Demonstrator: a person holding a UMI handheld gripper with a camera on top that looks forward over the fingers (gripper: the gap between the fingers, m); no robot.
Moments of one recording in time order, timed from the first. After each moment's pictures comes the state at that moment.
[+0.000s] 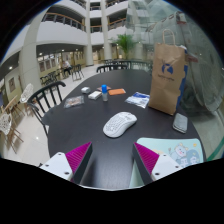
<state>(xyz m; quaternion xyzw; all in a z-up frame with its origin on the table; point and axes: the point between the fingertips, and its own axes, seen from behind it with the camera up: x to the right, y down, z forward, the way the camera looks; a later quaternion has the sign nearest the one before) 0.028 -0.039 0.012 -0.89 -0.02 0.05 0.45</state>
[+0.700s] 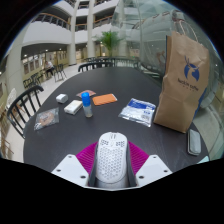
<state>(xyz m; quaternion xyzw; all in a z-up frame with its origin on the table) 0.039 0.121 -0.019 -0.90 0.05 -0.02 0.44</state>
